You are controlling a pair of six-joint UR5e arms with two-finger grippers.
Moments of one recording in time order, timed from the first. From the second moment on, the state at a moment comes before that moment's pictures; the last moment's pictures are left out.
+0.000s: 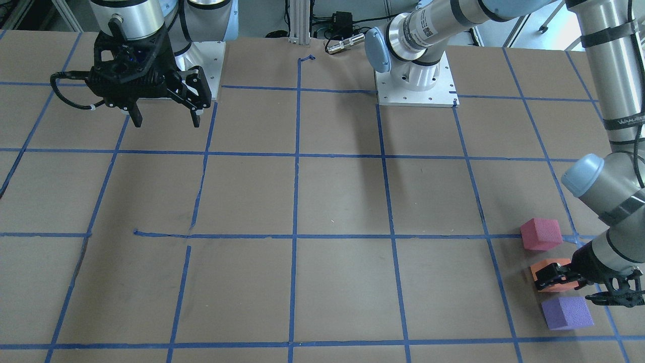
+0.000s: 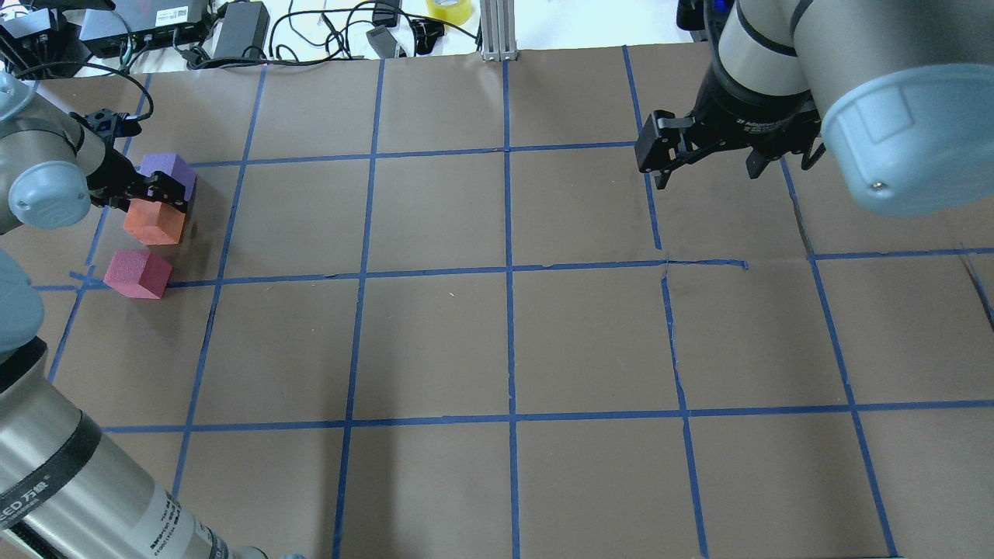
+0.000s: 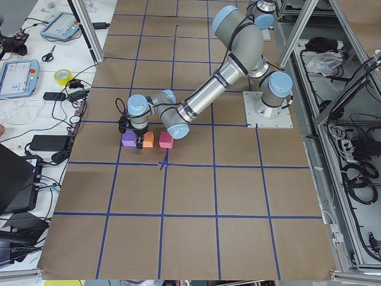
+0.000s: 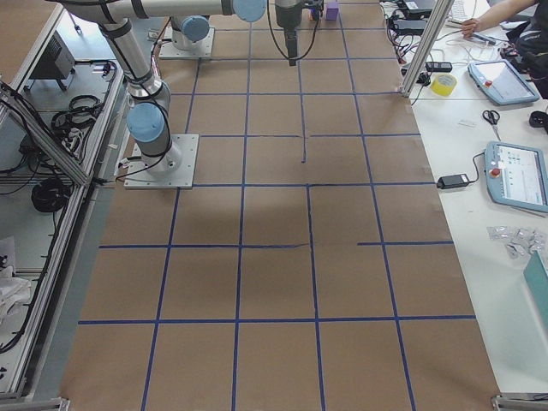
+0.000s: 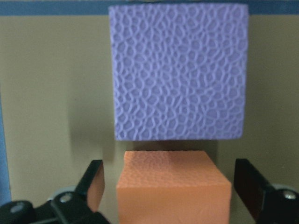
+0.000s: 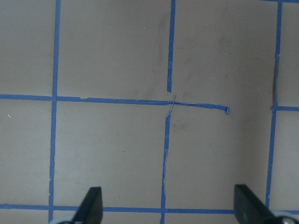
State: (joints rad) left arm -1.04 -2.22 -1.53 -0.87 1.49 0.51; right arm 1.66 -1.63 1.64 -1.70 -1.62 0.04
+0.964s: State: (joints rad) left arm -1.17 -1.93 -1.52 -1.26 1.55 0.29; right arm 1.67 -1.63 1.64 -1.71 -1.62 0.04
